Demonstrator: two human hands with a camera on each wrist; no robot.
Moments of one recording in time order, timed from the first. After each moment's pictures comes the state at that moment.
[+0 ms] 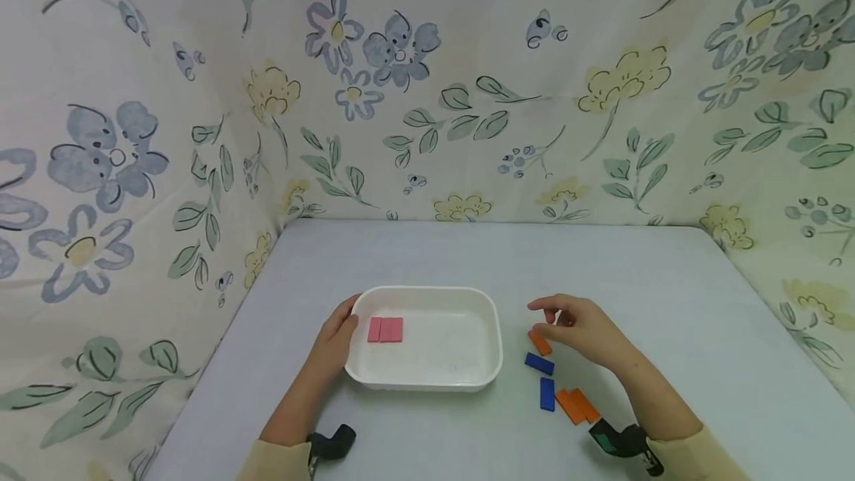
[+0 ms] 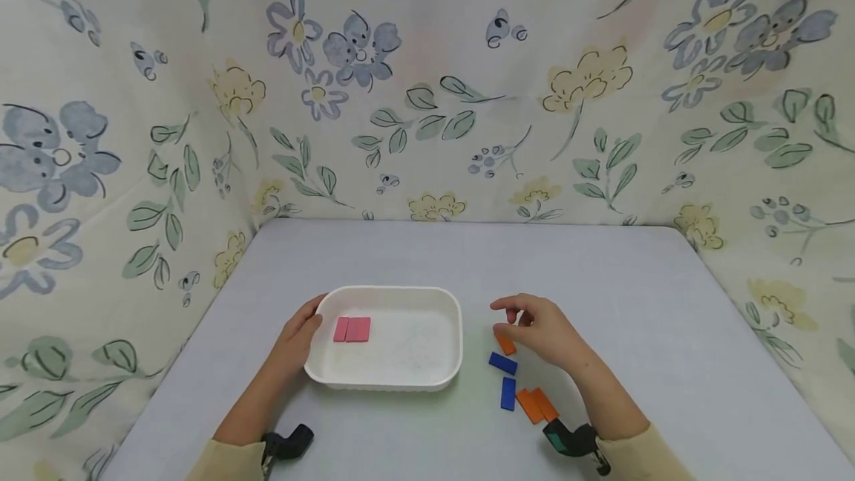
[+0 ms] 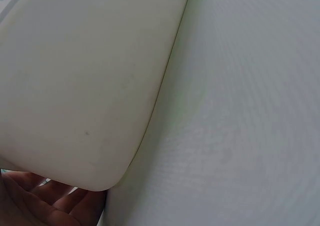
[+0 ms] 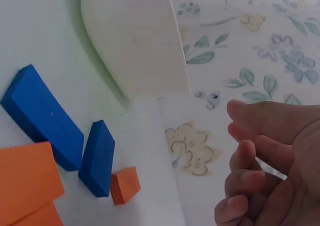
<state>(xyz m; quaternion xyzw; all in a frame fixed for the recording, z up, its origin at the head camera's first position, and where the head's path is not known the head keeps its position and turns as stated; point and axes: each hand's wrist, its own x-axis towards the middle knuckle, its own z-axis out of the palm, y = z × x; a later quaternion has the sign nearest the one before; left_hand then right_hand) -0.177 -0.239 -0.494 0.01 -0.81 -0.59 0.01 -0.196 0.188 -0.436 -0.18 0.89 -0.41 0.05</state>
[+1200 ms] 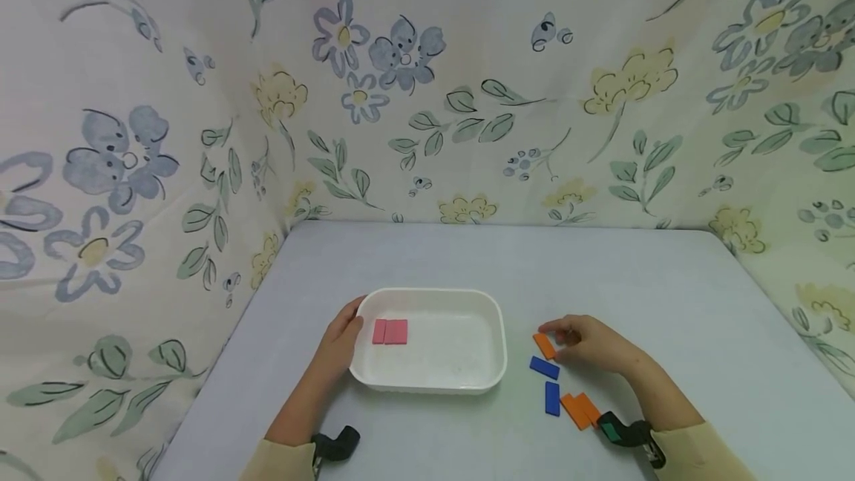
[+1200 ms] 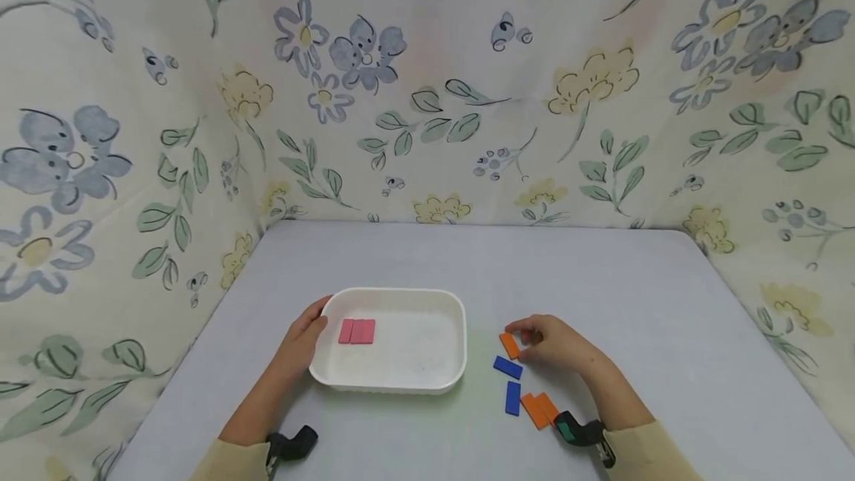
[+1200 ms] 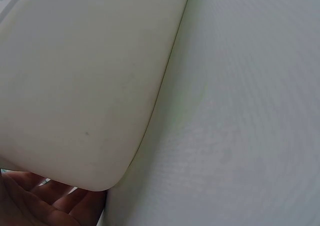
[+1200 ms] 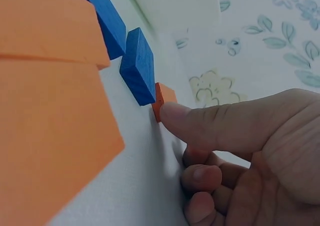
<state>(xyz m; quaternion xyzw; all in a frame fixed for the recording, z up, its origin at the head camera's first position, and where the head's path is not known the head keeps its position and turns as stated) -0.177 -0.238 -0.496 0.01 -0.80 -0.59 0.02 -0.217 0.214 -0.476 -0.18 0.88 -0.40 0.19</state>
